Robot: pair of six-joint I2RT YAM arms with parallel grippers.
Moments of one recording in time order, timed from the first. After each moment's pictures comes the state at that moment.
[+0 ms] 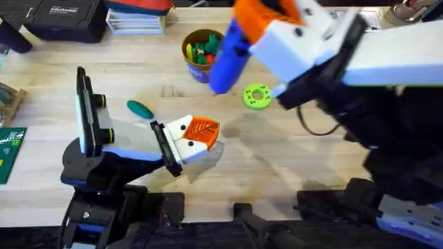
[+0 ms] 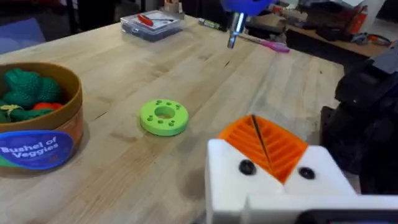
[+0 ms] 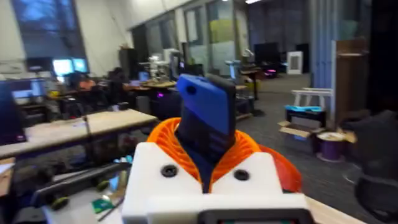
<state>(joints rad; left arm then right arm) -0.12 0.01 0.01 -0.09 1.00 -0.11 0.86 0.84 0.54 0.69 -0.03 0.11</state>
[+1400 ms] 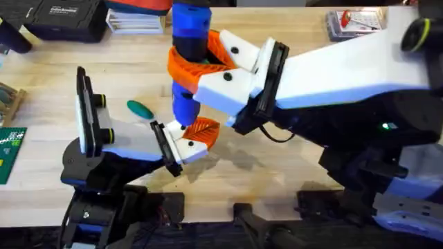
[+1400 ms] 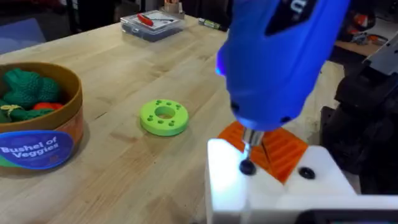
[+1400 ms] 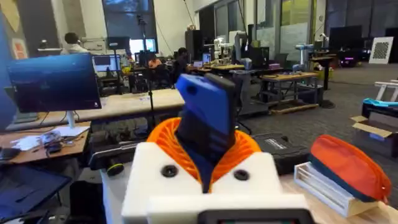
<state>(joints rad) -0.12 0.01 0.01 -0.09 1.00 -0.11 0.97 1.08 0.54 0.88 -0.19 0.12</state>
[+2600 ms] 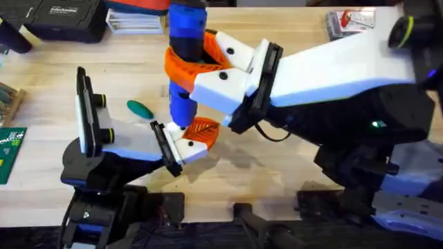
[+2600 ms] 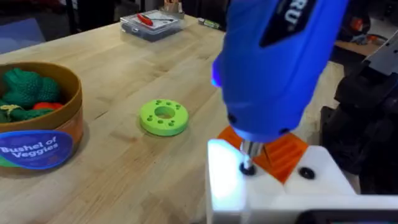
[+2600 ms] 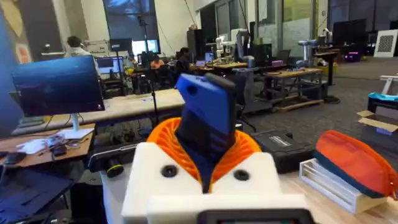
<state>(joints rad) -0.12 0.01 0.01 -0.09 1.00 -0.11 0.97 1.11 0.54 0.90 -0.19 0.15</state>
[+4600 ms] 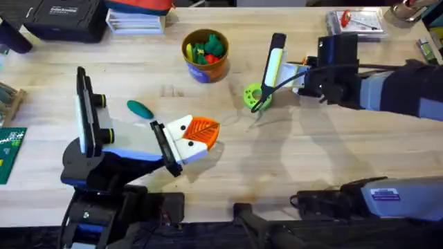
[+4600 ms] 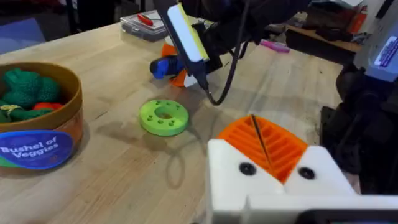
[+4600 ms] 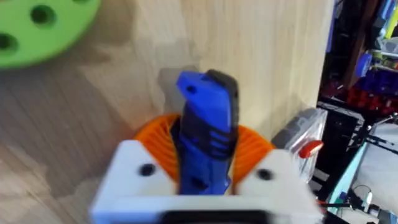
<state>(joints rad) -0.12 0.01 0.01 -0.09 1.00 -0.11 0.18 1.55 0.64 0.09 0.22 -1.28</state>
